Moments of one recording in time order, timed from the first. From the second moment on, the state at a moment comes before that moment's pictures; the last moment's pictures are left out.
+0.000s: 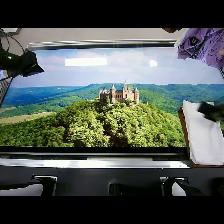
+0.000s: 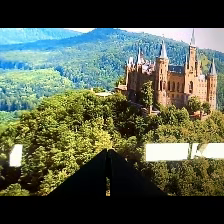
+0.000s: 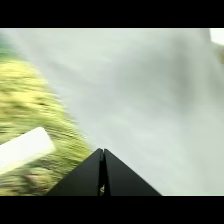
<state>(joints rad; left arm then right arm) 0.03 -1.48 1.96 1.21 -1.51 -1.73 -0.32 -1.07 1.13 -1.62 1.24 1.69</state>
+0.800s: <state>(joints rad) -0.08 -1.18 1.57 1.51 -1.28 -1.59 0.34 -1.07 1.16 -1.39 1.00 1.47</state>
